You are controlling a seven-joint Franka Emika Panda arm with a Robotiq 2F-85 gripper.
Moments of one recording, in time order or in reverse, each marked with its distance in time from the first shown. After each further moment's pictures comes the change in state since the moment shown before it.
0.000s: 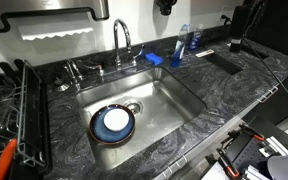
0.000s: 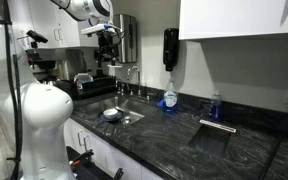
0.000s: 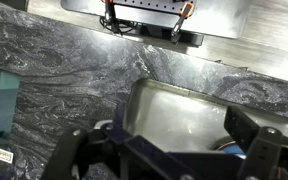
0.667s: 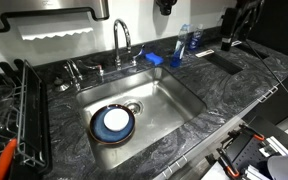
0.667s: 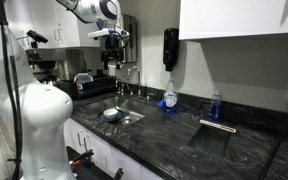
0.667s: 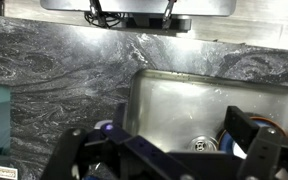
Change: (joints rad) arm -0.011 0.001 -0.076 -0.052 0.038 0.103 0.063
